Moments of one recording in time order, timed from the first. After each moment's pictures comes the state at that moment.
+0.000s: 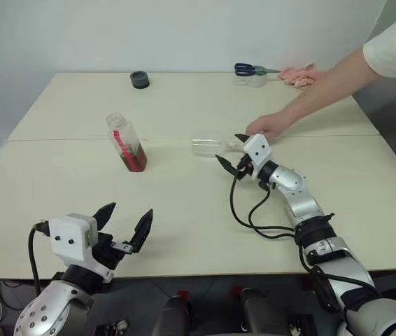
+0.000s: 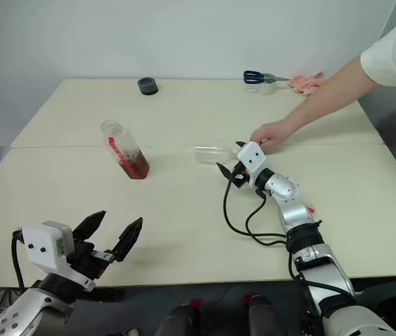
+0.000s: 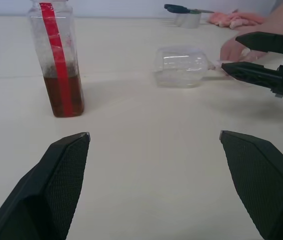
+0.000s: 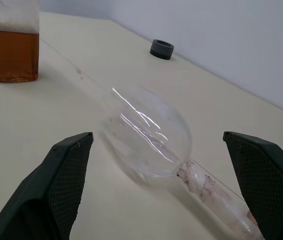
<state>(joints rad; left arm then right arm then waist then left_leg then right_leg) 0.50 0.37 0.32 -0.94 -0.60 0.53 -0.21 -0.73 -0.20 0.11 0.62 -0.05 -0.24 0.55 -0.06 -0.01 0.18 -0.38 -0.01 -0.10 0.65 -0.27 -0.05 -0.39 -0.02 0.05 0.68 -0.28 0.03</state>
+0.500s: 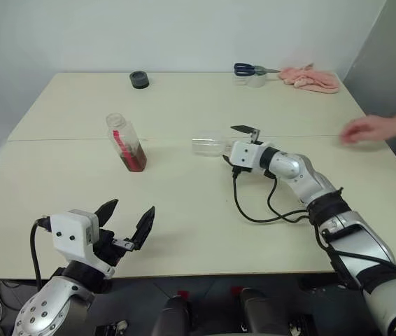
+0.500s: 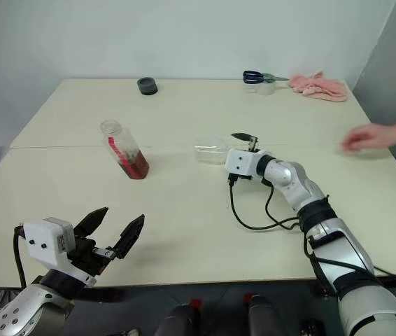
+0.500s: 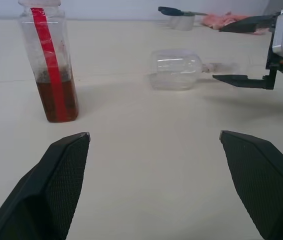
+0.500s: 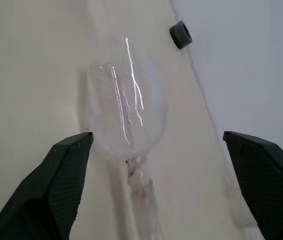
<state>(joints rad) 0.47 0.39 0.31 -0.94 -0.61 0.54 -0.21 -0.96 -0.36 0.40 0.78 -0.52 -0.42 0.41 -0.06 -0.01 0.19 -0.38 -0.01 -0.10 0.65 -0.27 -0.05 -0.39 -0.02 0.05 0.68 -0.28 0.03</state>
